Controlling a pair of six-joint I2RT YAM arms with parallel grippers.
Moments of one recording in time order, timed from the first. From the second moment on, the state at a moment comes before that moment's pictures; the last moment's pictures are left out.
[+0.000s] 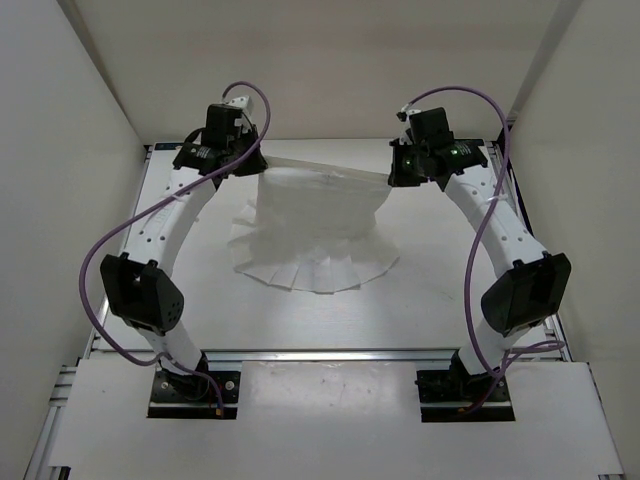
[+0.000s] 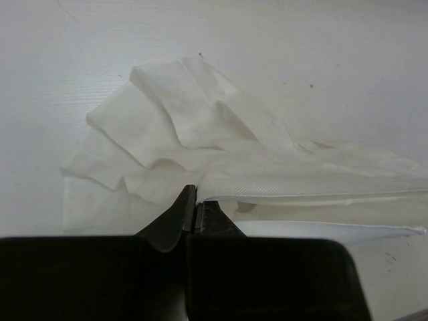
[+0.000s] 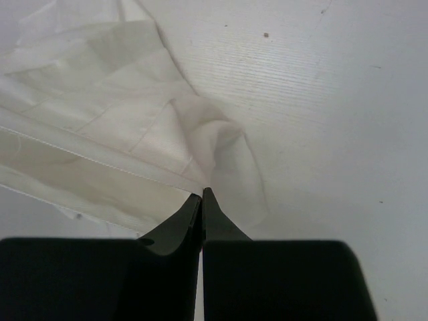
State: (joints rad) left arm -0.29 1.70 1.74 -0.68 0.01 -0.36; right arm 0.36 1.68 1.74 -0.84 -0.06 0.21
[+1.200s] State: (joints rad) left arm -0.22 2.04 1.76 -0.64 0.49 -0.44; right arm 0.16 1.78 1.62 -0.73 -0.33 0.20
